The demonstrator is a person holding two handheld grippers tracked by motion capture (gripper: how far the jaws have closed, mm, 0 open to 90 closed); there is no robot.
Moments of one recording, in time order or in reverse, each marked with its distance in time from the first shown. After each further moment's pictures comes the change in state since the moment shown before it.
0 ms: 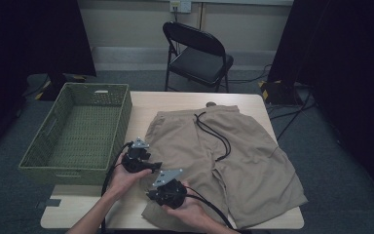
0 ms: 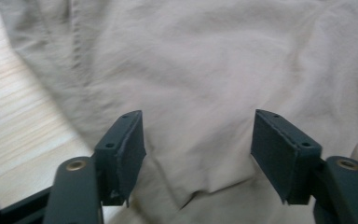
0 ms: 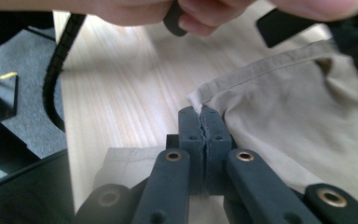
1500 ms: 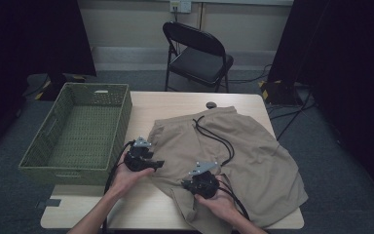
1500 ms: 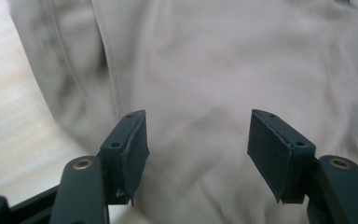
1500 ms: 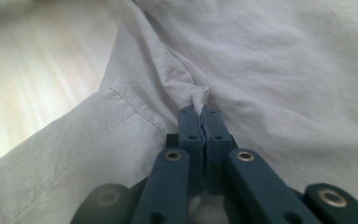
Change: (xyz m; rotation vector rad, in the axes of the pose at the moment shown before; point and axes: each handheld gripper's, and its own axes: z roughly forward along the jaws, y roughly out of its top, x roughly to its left) left arm -0.003 0.009 0.006 -0.010 0.020 0.002; right arm -0.063 -0.054 -0.044 0.061 -0.157 0.114
